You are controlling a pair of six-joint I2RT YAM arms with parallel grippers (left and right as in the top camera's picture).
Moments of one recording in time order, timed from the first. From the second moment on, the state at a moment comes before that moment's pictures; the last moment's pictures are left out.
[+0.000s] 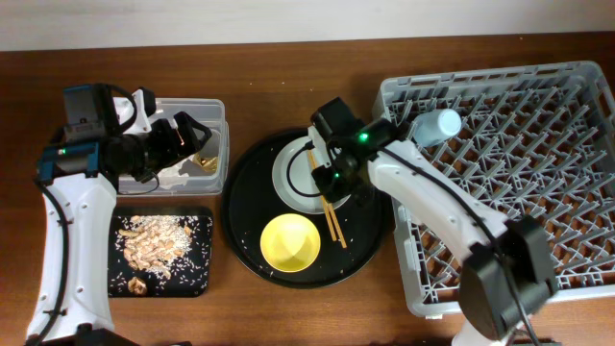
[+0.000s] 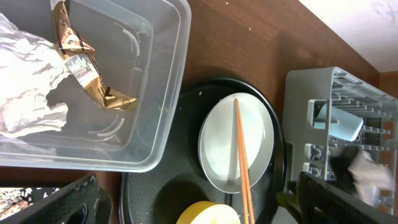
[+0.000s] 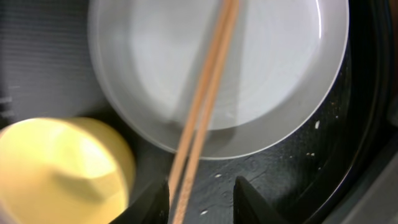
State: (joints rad) left arm 0.16 1.51 1.37 -0.91 0.50 -0.30; right arm 0.55 1.86 1.49 -0.98 -0.08 0.09
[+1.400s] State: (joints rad) left arm 0.16 1.51 1.37 -0.91 0.50 -0.30; right arm 0.54 1.92 1.50 -0.93 -0.07 0.16
